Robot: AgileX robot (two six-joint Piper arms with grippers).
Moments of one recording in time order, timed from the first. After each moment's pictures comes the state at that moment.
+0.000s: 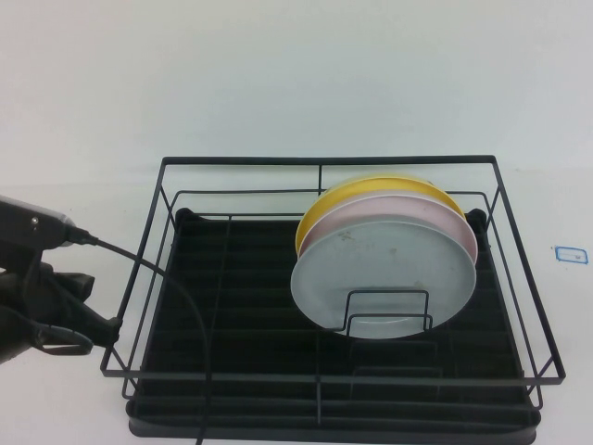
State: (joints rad) right arm 0.27 0.20 -0.23 1.75 0.13 -1.89; left arm -0.10 1.25 -0.59 -0.84 0.07 1.10
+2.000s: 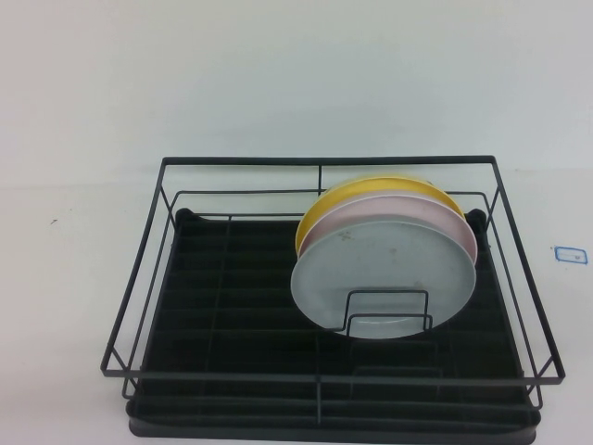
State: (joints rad) right arm 0.27 0.20 -0.23 1.75 0.13 -1.89; left arm -0.10 -0.03 -0.02 -1.78 -0.16 1.72
